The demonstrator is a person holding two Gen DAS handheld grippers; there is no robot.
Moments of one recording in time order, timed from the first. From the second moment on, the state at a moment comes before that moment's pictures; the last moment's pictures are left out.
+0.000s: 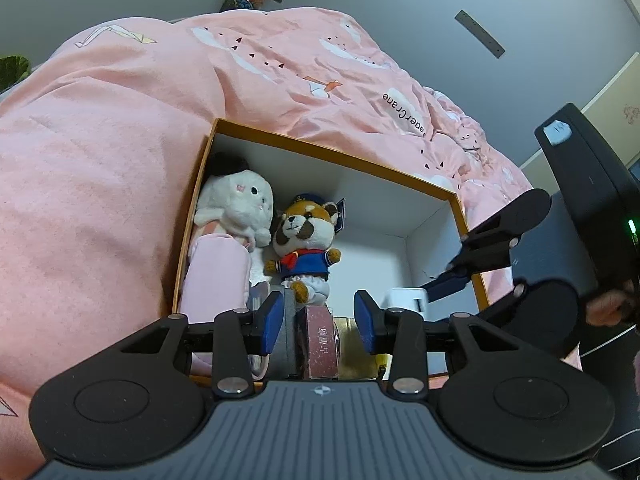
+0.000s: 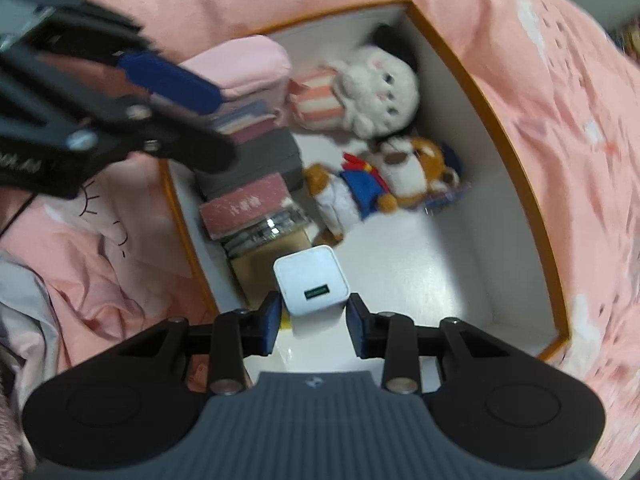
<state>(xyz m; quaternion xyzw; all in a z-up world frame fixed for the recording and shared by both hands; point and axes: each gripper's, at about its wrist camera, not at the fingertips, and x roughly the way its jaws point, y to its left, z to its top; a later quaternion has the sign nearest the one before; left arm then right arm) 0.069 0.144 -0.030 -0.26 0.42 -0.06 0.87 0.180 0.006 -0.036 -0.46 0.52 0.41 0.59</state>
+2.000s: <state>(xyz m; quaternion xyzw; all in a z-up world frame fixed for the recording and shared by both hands) 0.073 0.141 -0.041 -0.26 0.43 -0.05 0.86 0.216 0.005 -0.110 -0.57 0.45 0.47 0.51</state>
